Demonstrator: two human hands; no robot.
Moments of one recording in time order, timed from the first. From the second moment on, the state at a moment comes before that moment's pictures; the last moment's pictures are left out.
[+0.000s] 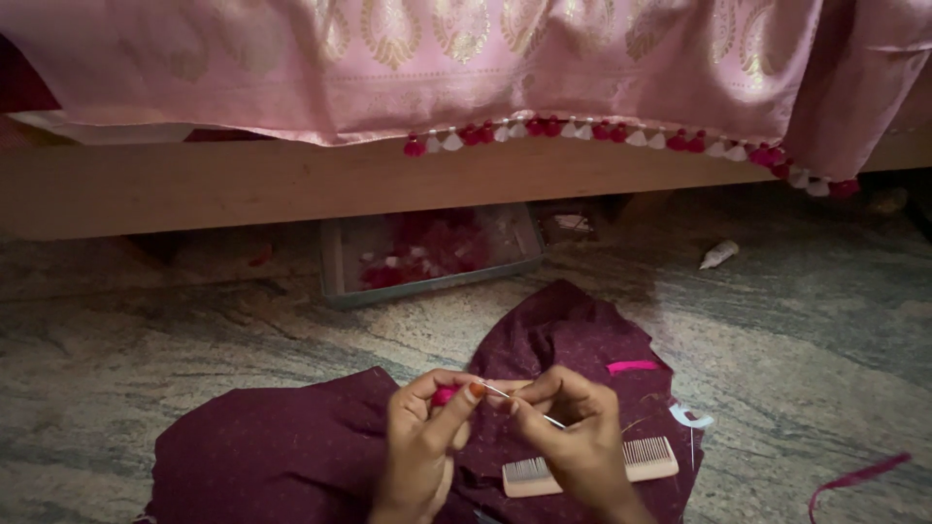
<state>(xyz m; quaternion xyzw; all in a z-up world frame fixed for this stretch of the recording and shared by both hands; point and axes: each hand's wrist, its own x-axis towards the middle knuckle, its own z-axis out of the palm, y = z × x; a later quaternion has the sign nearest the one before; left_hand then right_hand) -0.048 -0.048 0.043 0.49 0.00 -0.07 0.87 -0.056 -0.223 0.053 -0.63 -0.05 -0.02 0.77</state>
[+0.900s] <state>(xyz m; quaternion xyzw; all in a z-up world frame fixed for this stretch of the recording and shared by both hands) -0.050 -0.069 0.027 0.34 0.04 -0.10 0.93 -0.077 -0.202 0.043 -0.59 -0.01 -0.18 0.78</state>
